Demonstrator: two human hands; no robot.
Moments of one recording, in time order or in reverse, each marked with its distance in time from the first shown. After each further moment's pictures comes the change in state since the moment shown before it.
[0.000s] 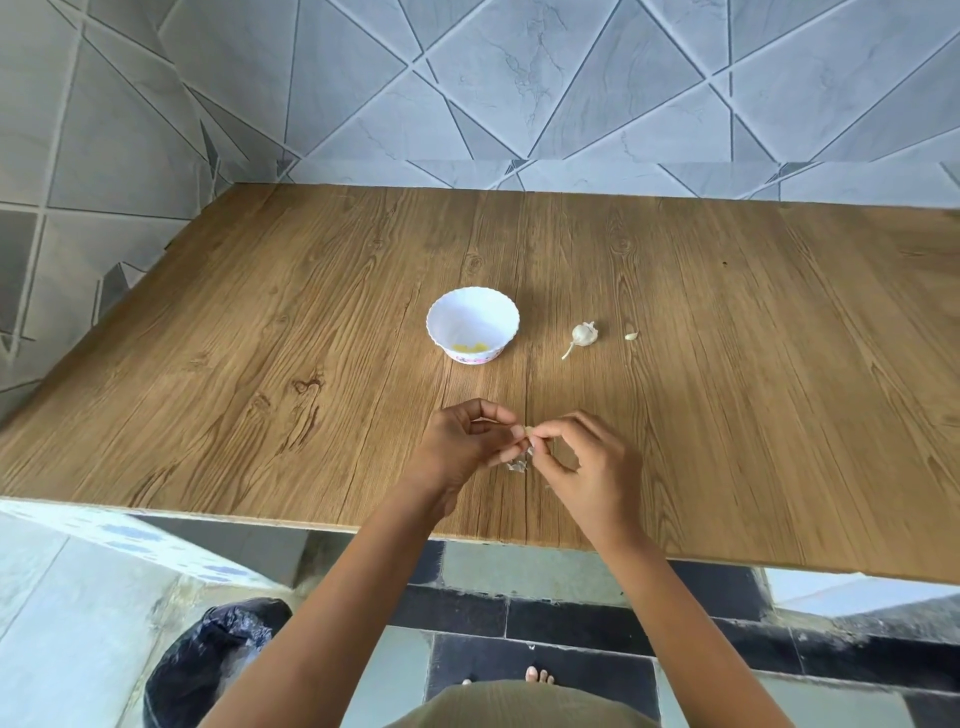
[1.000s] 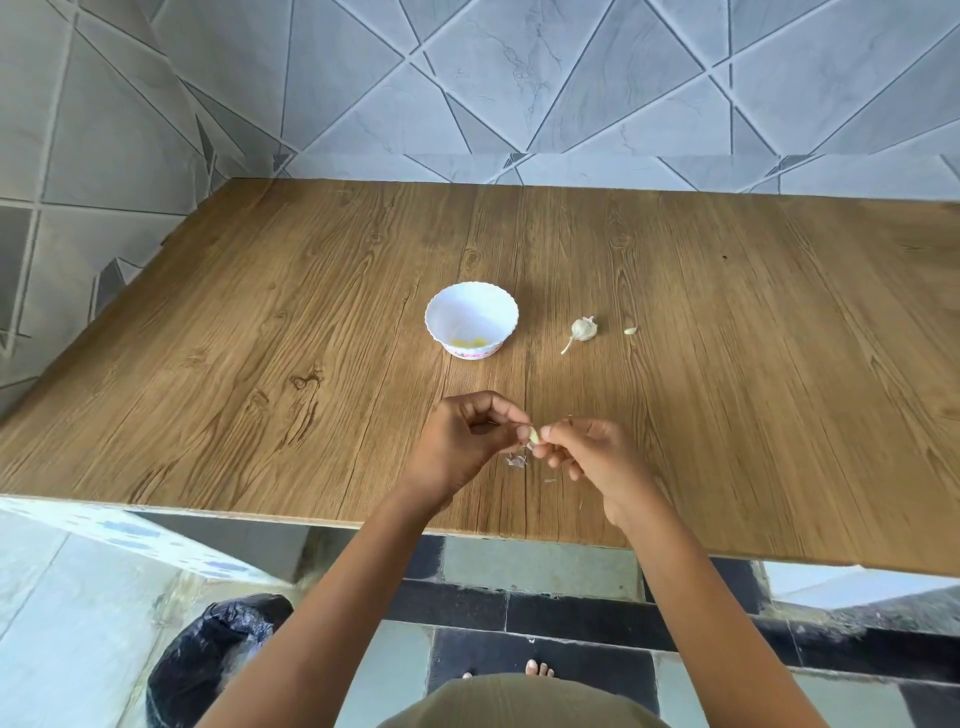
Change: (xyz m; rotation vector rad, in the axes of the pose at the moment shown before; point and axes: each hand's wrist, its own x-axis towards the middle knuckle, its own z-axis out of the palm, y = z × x) left_hand -0.001 -0.002 -0.003 0.325 -0.079 0.275; right_hand 0.019 -0.004 -0.016 0.705 -0.438 1.043
